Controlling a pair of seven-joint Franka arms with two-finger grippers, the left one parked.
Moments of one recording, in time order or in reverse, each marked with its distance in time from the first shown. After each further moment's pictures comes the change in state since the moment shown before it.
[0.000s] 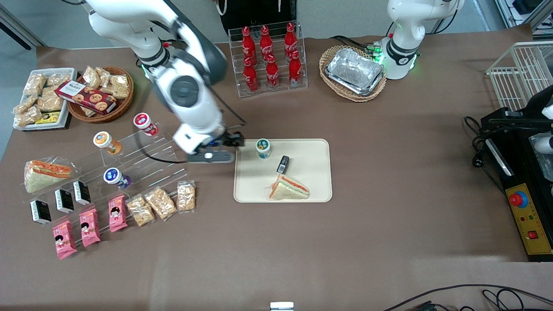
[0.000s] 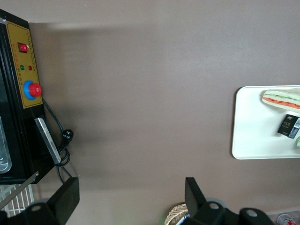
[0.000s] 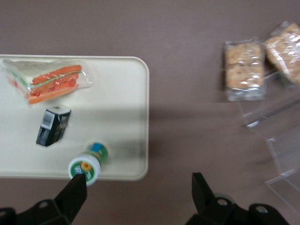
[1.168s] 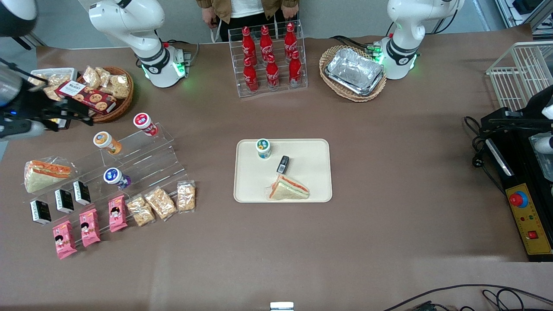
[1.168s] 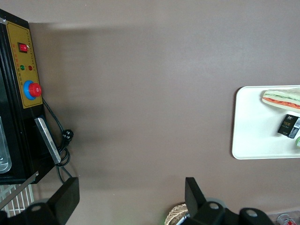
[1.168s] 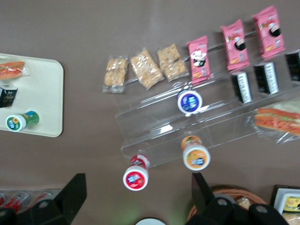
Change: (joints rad) arm -0.255 -0.283 -0.345 0.199 0.066 -0.504 -0.693
